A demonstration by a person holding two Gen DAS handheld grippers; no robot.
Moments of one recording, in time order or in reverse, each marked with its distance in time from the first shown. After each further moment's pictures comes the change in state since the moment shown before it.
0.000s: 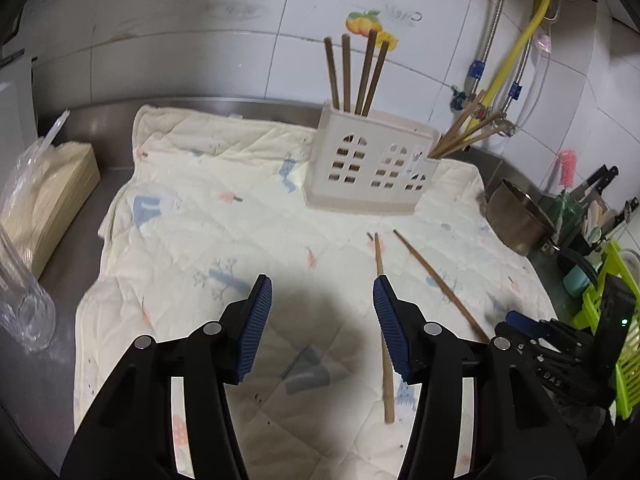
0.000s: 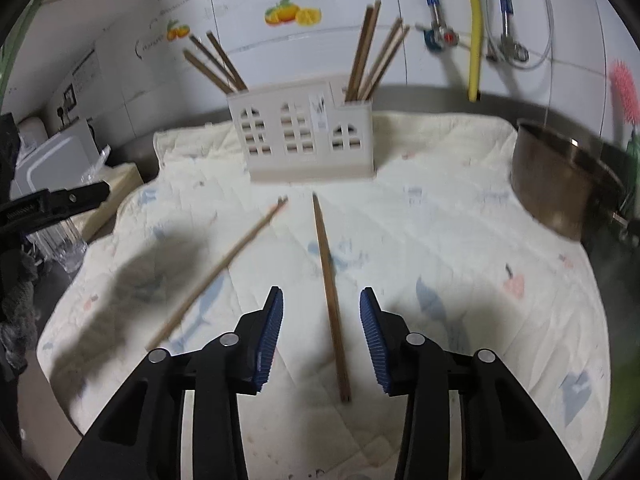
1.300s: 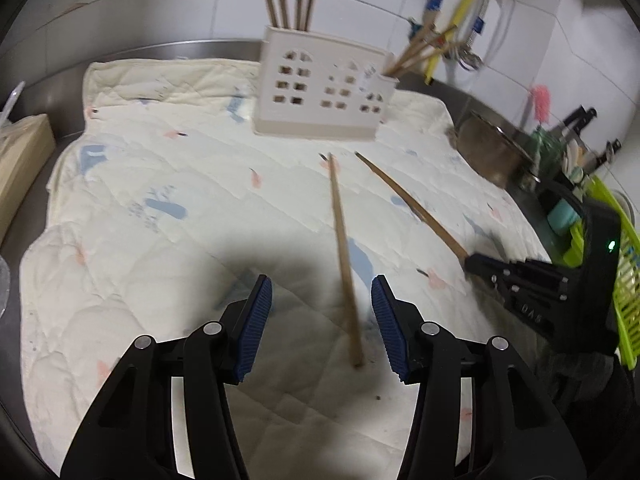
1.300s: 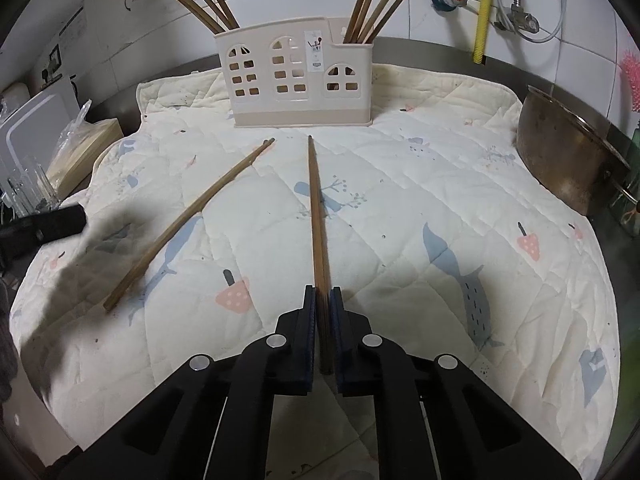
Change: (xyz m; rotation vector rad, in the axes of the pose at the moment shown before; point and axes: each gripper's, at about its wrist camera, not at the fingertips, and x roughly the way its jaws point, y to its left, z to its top) left arm 0.029 -0.034 -0.057 0.100 0.142 -0.096; right arm 0.028 0.002 -0.021 -0.039 0.109 -0.057
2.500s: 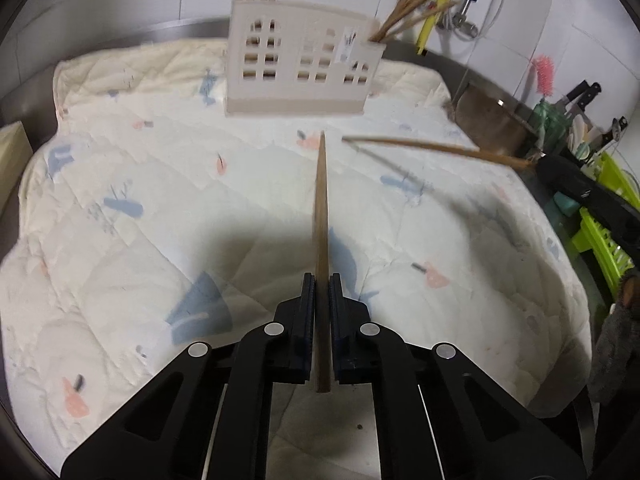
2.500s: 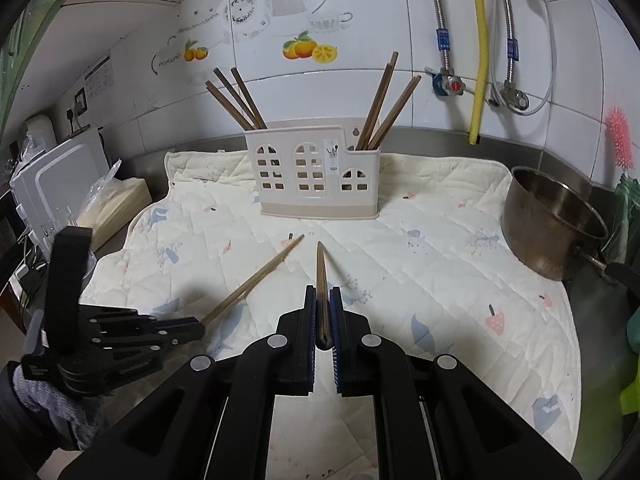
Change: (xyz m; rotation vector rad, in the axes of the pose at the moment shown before) left arm 0.026 -0.018 0.008 0.041 0.046 0.008; right arm -0.070 0.013 0.040 -0.012 -0.201 0.025
